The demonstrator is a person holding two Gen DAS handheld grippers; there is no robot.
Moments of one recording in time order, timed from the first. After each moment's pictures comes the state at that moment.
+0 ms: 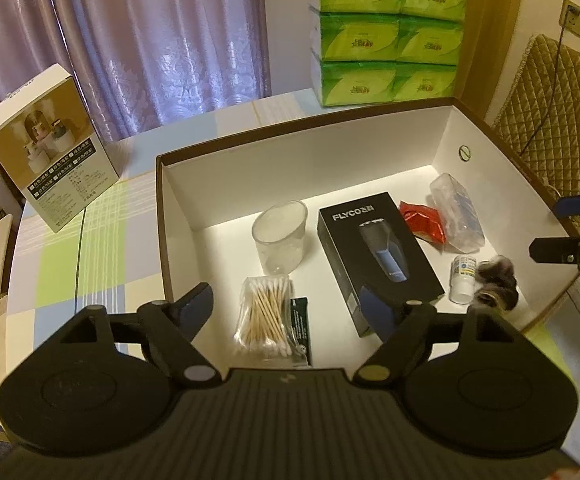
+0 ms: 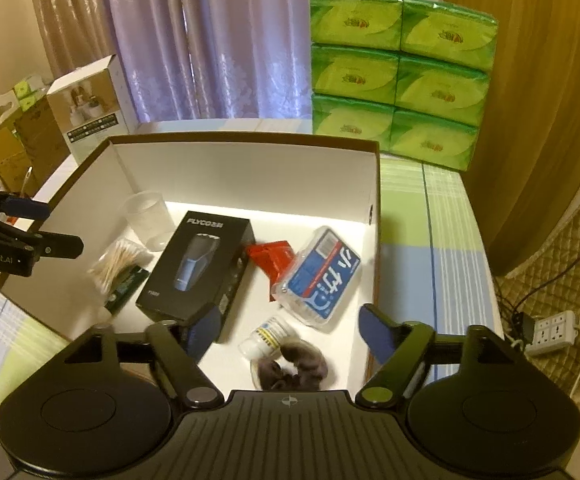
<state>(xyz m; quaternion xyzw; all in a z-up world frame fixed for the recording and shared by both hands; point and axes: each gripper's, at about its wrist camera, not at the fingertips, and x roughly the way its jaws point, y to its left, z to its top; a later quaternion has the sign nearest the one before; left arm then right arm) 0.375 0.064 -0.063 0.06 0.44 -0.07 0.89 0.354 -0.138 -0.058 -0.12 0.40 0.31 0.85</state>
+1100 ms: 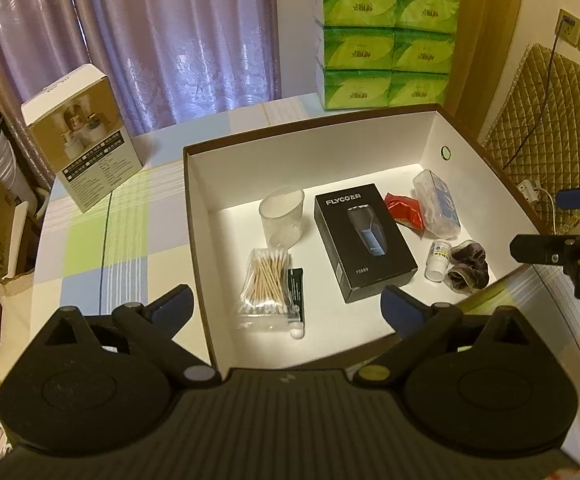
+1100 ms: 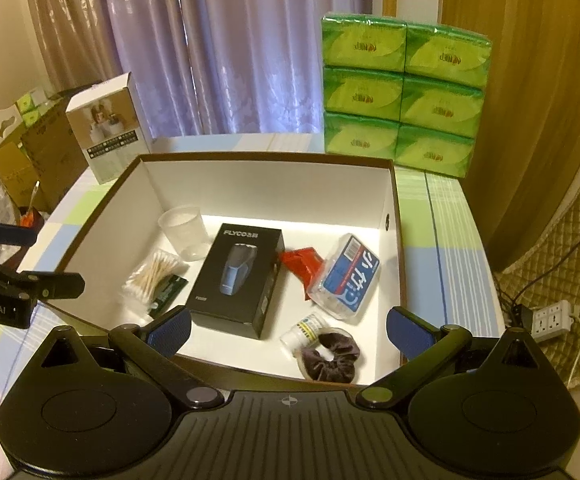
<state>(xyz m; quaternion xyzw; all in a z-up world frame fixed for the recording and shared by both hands) 0.321 0.065 -0.024 0.05 0.44 -0.05 0.89 0.310 -0.128 -0.024 -0.09 0.40 0.30 0.86</state>
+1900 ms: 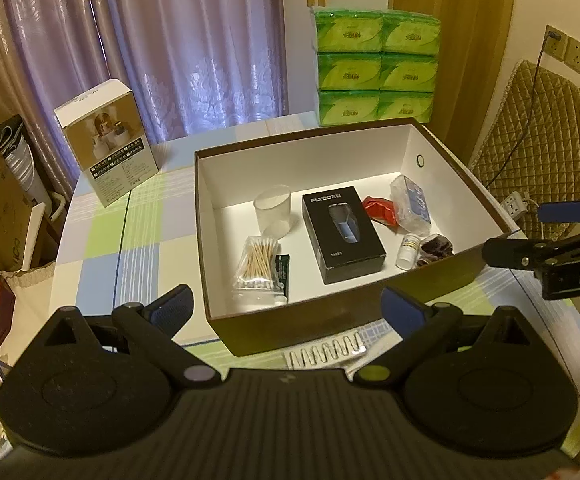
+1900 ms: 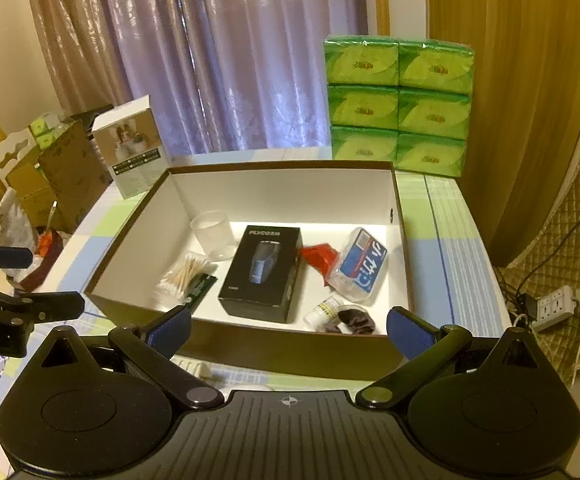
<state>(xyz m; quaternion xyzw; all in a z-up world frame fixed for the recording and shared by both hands) 0.251 0.045 0.007 0.04 0.41 -0.03 0.91 0.259 -0.148 -0.005 -0.06 0.38 0.31 0.87</state>
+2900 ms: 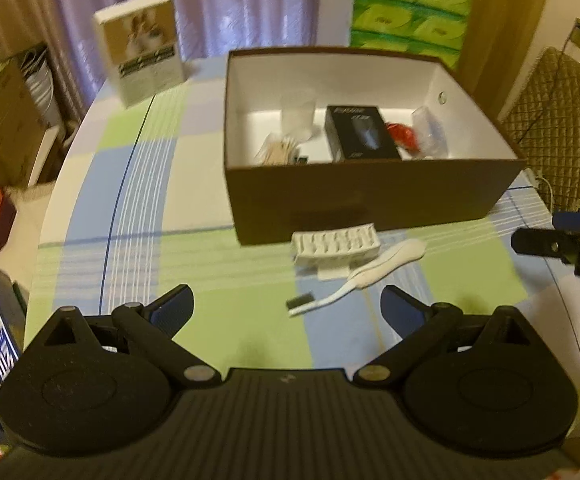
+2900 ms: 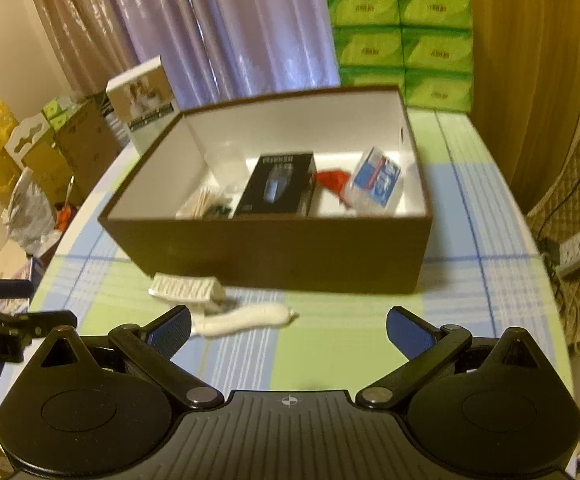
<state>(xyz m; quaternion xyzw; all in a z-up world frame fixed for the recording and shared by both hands) 0.184 0.068 -0.054 -0.01 0.46 0.01 0.89 0.222 -0.176 -0.062 -0.04 0.44 0.33 0.83</state>
